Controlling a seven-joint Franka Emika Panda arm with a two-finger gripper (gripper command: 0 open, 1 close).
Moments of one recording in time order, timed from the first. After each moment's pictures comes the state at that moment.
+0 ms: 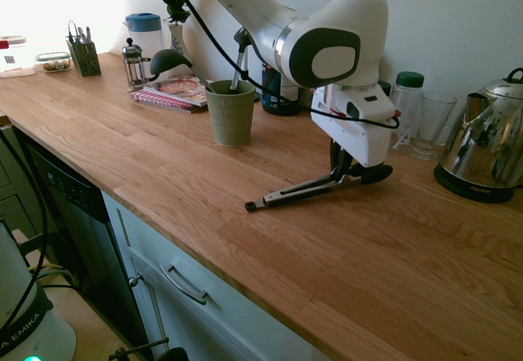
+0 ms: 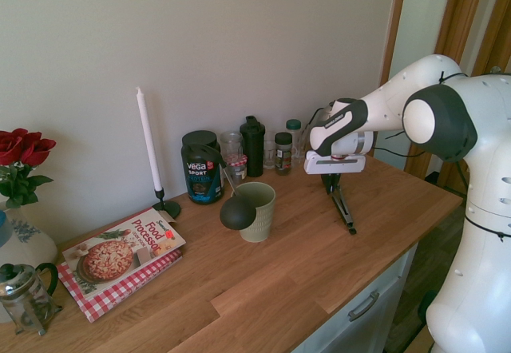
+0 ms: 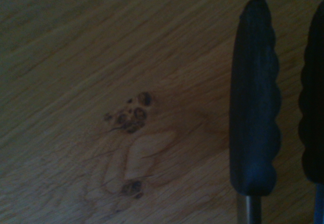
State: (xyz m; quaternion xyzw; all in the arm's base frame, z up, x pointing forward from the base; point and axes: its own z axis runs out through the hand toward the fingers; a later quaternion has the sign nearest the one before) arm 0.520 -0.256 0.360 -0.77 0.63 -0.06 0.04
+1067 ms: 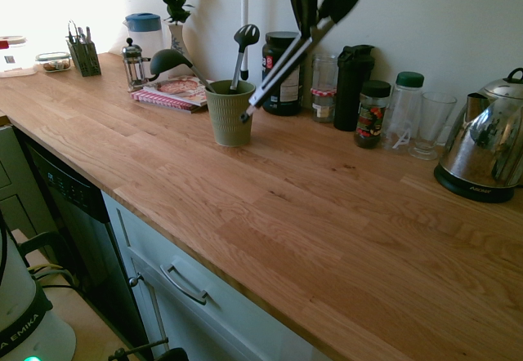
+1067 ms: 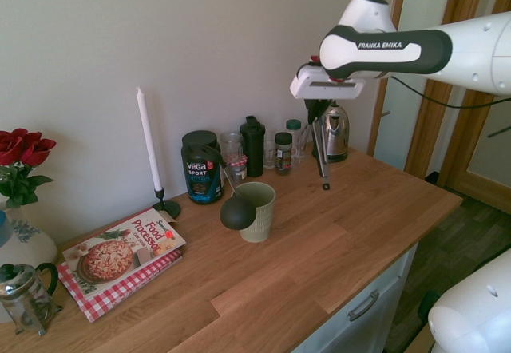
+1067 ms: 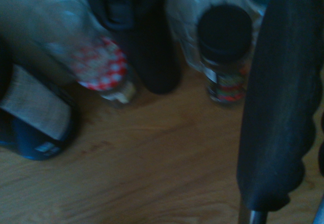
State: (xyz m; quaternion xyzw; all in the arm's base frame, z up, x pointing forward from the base) arm 0.464 -0.098 0.652 -0.83 0.51 -0.21 0.12
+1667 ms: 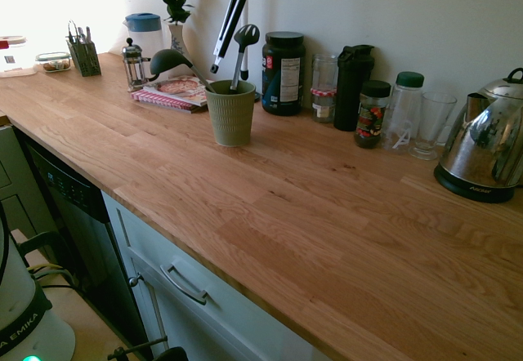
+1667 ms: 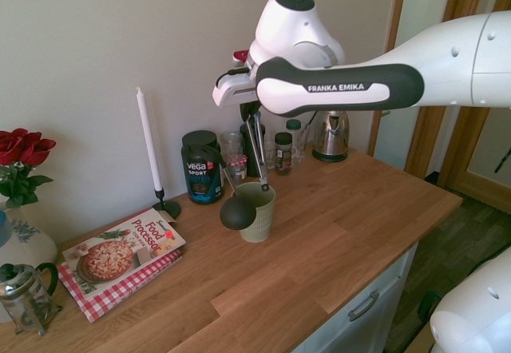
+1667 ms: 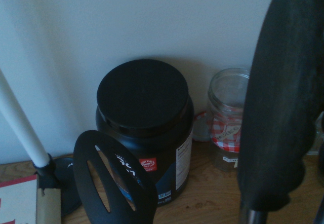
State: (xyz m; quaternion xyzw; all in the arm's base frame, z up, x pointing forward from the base) arm 0.507 0.076 0.643 -0.83 0.45 -0.32 0.09
